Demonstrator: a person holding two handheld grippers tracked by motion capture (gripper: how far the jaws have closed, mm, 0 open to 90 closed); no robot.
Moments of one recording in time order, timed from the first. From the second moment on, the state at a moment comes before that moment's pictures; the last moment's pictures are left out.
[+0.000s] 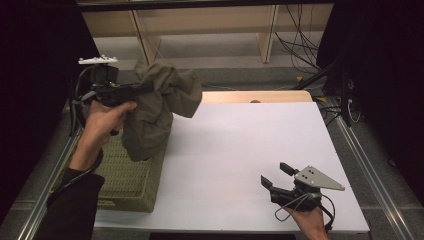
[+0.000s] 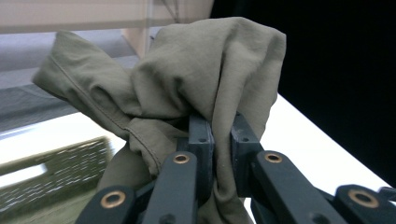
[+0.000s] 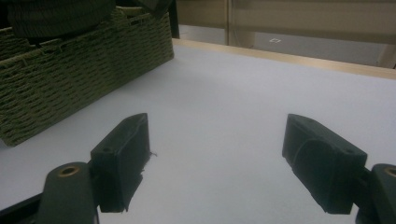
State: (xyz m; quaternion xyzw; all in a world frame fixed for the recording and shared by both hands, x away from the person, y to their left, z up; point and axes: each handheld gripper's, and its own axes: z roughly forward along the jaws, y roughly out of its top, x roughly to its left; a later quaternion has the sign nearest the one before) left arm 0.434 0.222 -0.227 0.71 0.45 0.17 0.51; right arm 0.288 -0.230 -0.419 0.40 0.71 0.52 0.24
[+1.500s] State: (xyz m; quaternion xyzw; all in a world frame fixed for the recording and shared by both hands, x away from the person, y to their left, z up) left arm 0.453 0.027 -0.279 0.78 0.37 0.05 0.51; right arm 0.286 -0.235 -0.418 0.41 0.71 0.52 0.24
